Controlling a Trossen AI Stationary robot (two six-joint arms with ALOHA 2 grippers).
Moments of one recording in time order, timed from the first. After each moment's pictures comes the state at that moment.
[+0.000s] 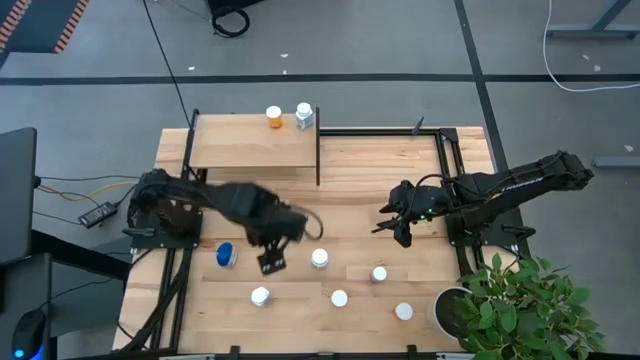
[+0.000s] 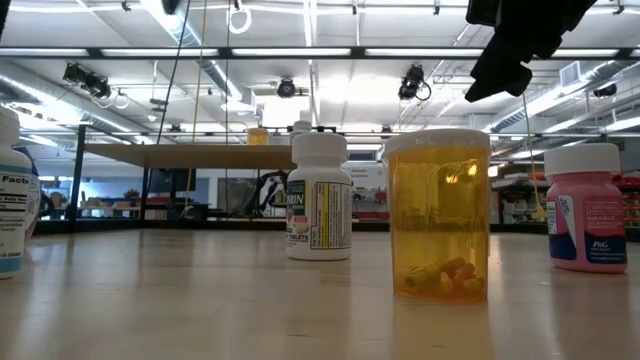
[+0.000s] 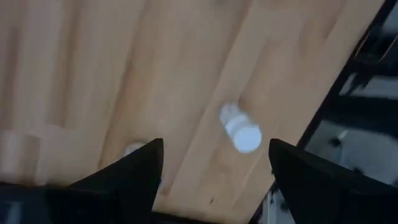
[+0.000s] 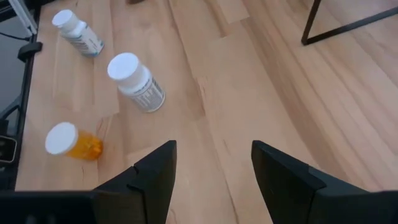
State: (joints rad) left arm -0.27 1.76 1.88 -1.55 0.11 -0.65; right arm 0.19 0.99 0.77 -0.54 0.18 0.48
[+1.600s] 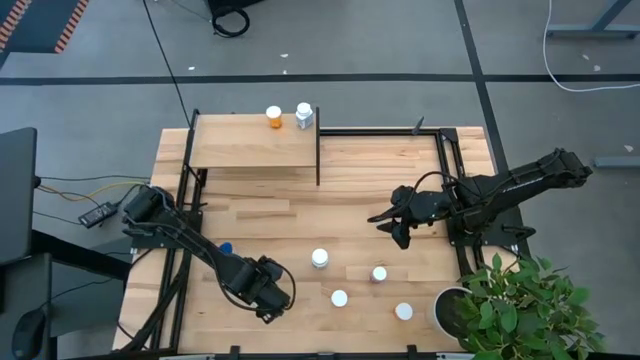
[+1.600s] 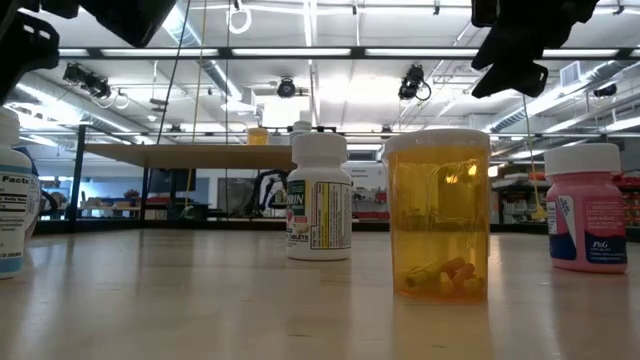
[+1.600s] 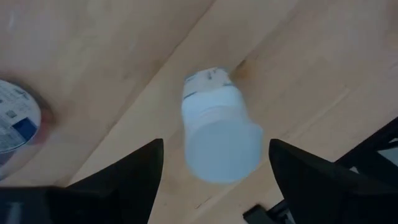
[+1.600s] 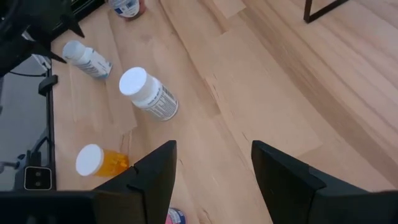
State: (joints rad) left arm -0.60 1.81 1.38 -1.04 0.07 -1.32; right arm 0.25 0.99 0.77 -0.53 0.22 0.71
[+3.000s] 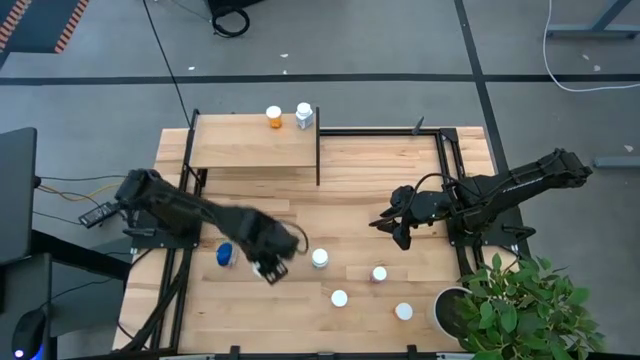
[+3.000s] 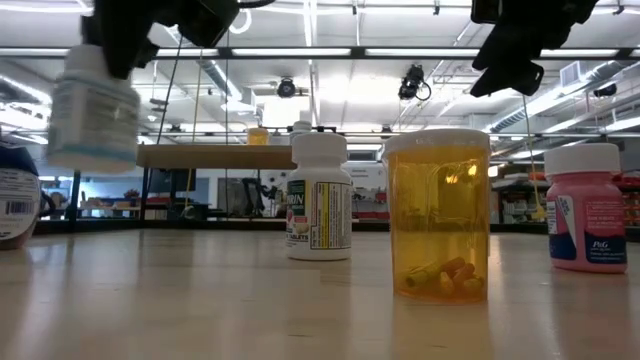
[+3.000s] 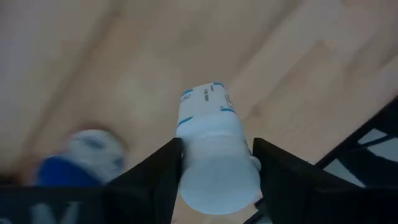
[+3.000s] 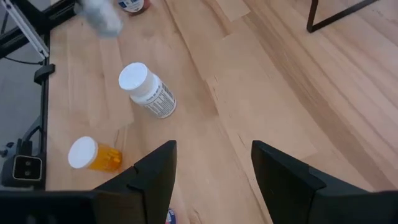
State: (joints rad) left arm -0.29 1.64 1.38 -1.18 0.15 -1.00; right arm 0.24 0.99 0.77 -0.52 0.22 0.63
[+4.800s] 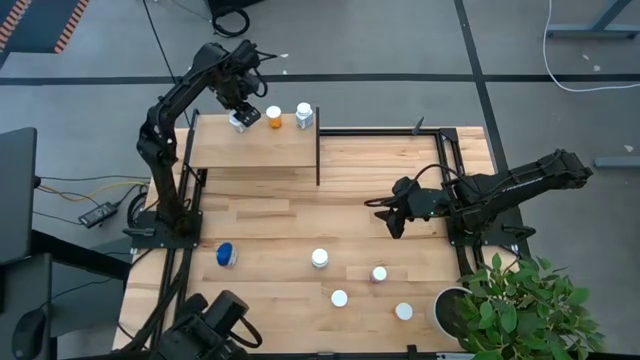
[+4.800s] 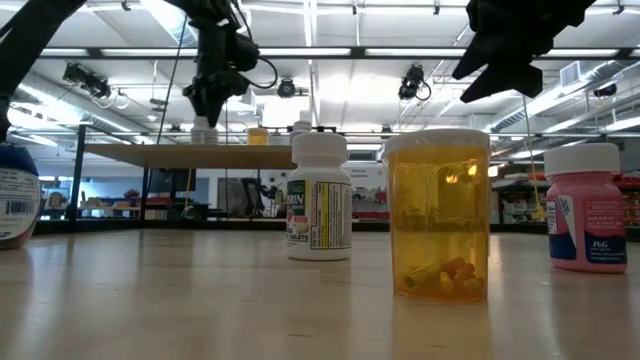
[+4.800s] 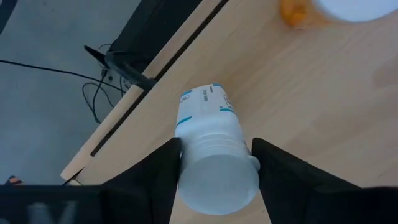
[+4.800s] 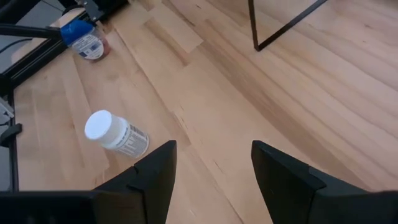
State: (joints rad) left arm 0.93 1.90 2.03 -1.57 -0.12 0.20; right arm 0.22 0.99 0.77 -0.52 0.37 0.78
